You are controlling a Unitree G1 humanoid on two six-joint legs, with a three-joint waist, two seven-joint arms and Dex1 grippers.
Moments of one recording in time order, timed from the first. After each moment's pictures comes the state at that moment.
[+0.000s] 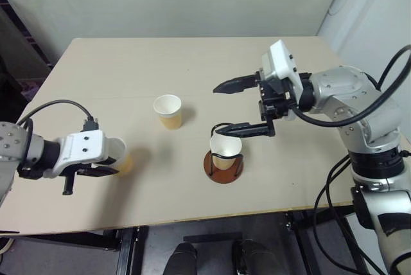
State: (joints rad) left arm -0.10 1.29 0.21 -0.13 -0.22 0.24 -1.39; right arm -0.93 -0.60 0.16 -0.26 0.52 0.71 1.18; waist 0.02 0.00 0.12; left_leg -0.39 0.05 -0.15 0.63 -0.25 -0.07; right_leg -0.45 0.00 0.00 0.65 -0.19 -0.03
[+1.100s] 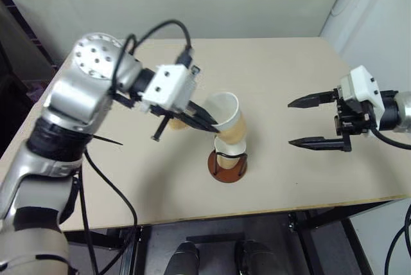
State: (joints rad) left arm -1.07 0.86 -0.37 -0.02 -0.47 0.14 -1.57; right arm -0.57 -1.04 -0.09 -0.28 0.55 0.58 1.32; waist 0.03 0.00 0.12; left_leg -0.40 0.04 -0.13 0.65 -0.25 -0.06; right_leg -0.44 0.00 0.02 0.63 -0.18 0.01
